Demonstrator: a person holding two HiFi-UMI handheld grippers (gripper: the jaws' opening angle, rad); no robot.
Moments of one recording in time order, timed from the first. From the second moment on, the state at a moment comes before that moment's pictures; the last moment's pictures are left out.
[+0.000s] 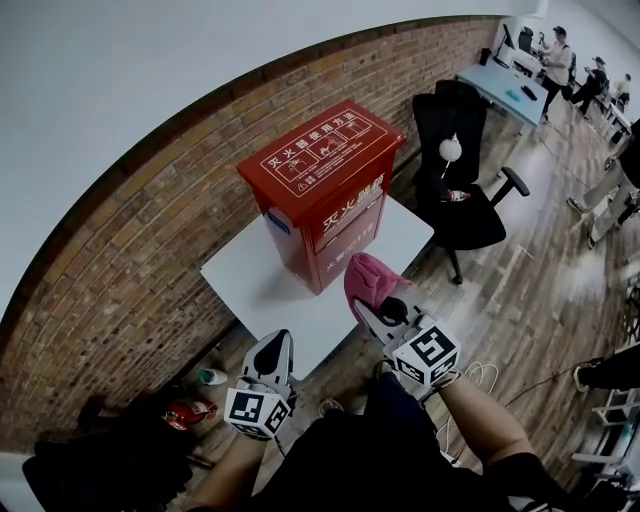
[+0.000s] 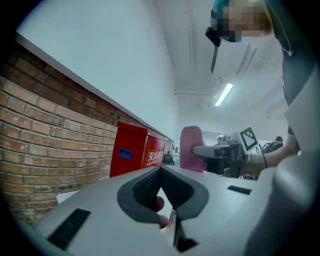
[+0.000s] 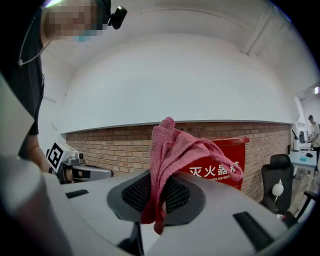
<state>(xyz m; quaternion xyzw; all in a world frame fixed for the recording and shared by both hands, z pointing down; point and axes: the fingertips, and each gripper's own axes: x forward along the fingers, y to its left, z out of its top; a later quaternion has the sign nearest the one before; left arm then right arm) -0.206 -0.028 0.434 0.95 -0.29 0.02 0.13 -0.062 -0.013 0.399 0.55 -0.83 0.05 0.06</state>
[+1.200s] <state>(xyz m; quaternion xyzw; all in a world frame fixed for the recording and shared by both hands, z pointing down) -0.207 -0.042 0.458 0.85 -0.51 0.01 0.14 -0.079 -0.151 0.447 0.38 -0.92 -0.02 0.08</state>
